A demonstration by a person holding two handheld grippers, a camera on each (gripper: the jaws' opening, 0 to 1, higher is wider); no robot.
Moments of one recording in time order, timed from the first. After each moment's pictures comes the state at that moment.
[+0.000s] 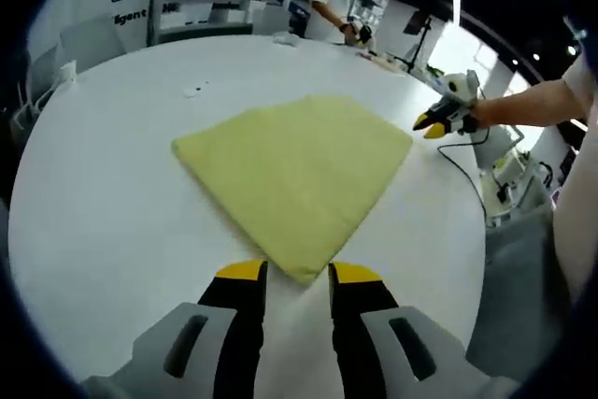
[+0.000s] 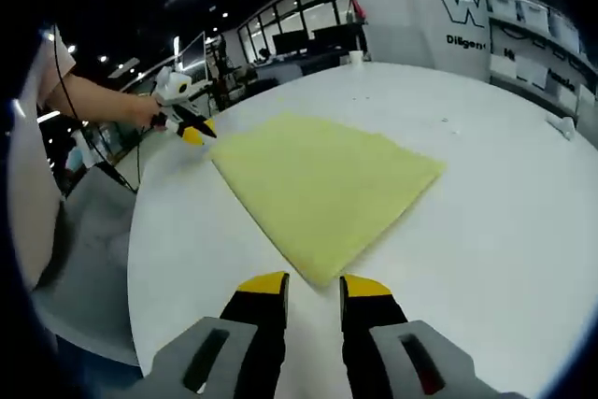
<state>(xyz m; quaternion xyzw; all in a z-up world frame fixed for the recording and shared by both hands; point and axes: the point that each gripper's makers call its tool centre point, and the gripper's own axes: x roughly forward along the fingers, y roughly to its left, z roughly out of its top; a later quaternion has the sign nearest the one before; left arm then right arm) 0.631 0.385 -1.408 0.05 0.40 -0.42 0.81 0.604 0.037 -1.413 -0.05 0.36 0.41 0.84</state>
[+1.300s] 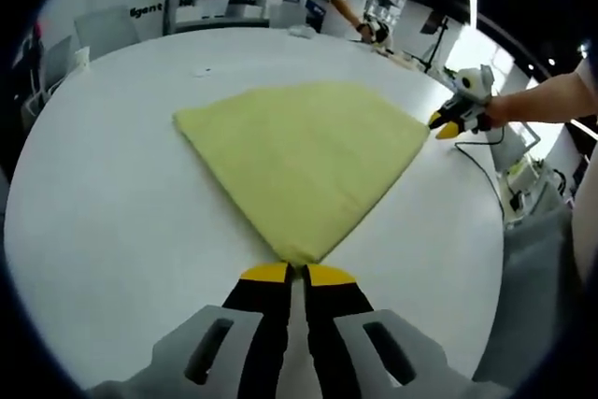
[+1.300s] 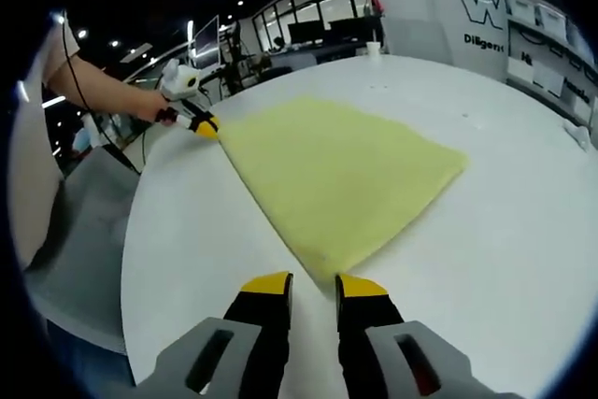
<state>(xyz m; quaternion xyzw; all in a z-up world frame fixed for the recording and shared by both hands) 0.632 0.384 -1.440 0.05 0.41 -0.39 0.82 0.606 0.050 -1.432 -0.08 0.37 0.44 0.82</state>
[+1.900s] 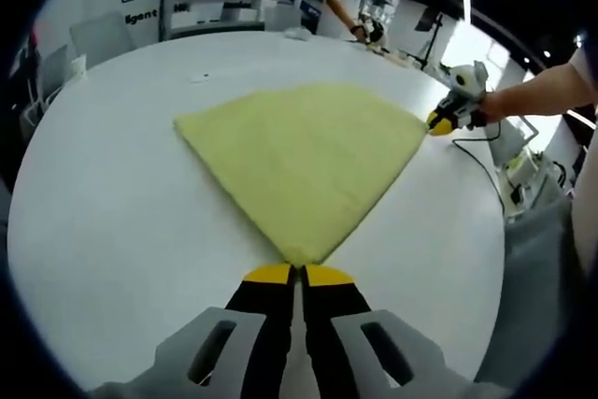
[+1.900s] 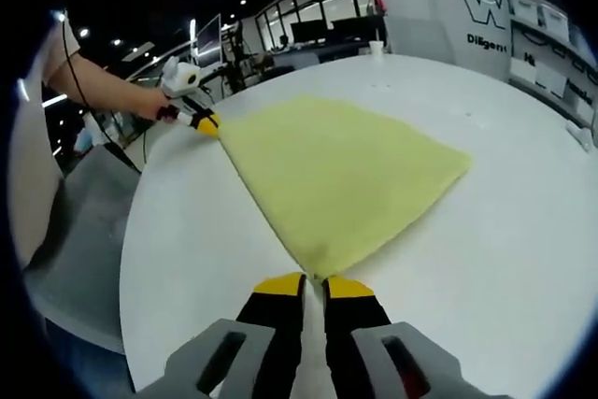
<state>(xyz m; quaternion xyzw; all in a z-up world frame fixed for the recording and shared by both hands) 0.633 0.387 -1.437 0.06 0.40 -0.40 0.82 0.607 0.053 -1.435 -0.08 0.37 0.45 0.81</state>
